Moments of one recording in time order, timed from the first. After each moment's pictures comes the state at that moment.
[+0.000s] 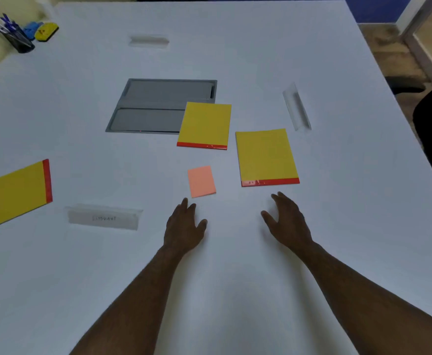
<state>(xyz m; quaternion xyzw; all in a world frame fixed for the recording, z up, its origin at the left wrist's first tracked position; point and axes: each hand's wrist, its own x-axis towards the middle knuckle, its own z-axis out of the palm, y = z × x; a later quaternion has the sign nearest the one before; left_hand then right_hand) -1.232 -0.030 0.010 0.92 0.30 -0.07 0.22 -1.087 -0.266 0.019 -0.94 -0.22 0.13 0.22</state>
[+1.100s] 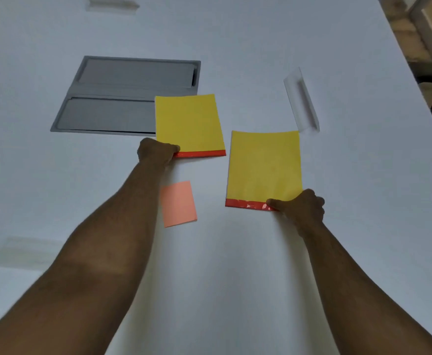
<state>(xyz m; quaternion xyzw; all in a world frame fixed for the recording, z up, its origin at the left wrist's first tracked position) -0.990 0.110 0.005 0.72 0.57 0.02 0.40 -0.949 -0.225 -0.004 -0.93 0.15 0.22 0.25</state>
